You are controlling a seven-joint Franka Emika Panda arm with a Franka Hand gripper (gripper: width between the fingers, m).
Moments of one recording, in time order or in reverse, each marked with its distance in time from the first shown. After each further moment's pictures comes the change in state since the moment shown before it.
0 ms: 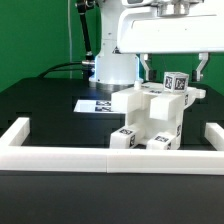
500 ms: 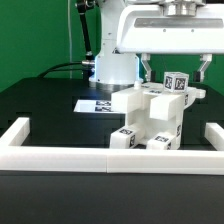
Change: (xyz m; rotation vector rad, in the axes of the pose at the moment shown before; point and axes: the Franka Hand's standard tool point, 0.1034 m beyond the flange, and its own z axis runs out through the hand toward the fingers) arm 0.000 -0.002 0.000 -0.006 0.005 -0.418
